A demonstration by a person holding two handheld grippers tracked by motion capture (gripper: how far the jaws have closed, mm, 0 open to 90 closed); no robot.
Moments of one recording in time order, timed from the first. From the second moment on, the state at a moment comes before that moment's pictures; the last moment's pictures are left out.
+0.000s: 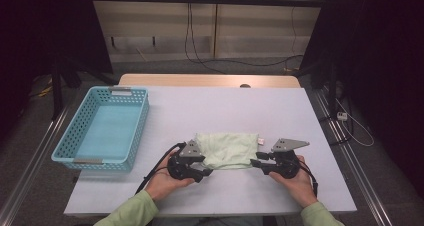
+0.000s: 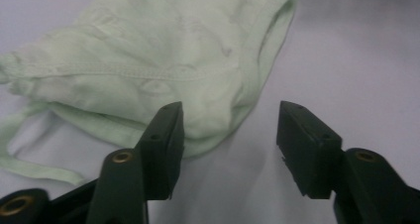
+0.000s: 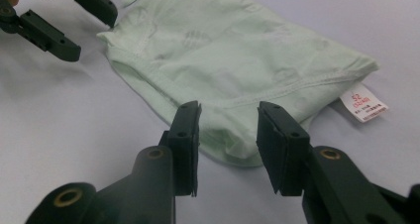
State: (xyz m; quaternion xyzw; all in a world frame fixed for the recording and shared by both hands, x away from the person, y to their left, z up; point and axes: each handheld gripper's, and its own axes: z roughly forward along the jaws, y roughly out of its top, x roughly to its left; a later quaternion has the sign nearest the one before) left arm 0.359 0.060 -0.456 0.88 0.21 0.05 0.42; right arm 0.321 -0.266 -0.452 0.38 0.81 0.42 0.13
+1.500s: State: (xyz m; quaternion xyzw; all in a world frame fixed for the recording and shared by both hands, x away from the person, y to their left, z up) left arm 0.404 0.091 -0.445 0.82 0.32 0.10 0.48; right arm 0.322 -0.202 -0.451 0.36 0.81 0.44 0.13
